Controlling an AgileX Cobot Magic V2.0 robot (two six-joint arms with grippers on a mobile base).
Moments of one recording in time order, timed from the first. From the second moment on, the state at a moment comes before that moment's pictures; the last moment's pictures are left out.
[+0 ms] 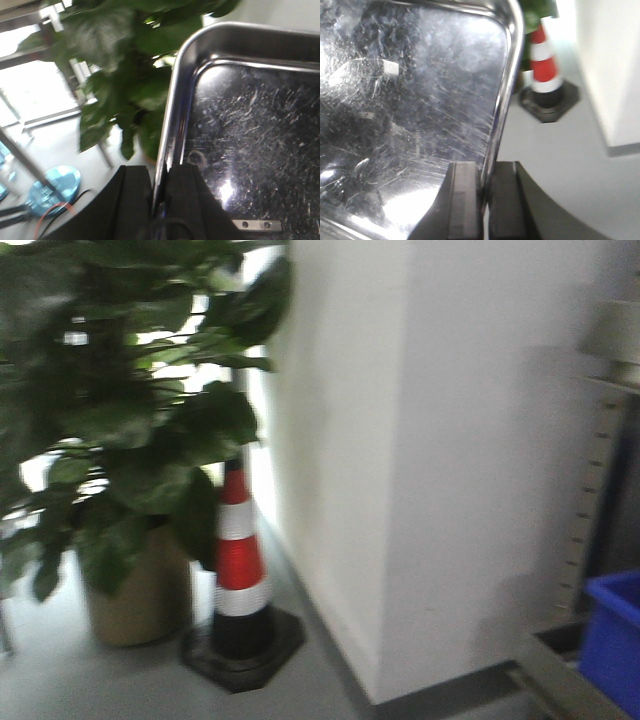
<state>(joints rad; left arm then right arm) -1.00 1.16 -1.23 1.18 1.29 -1.11 0.98 1.29 -1.29 -0.51 0.77 1.04</state>
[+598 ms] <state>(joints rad) -1.00 1.17 -1.23 1.17 1.23 -1.12 0.98 1.29 -1.29 -0.50 0.87 1.04</state>
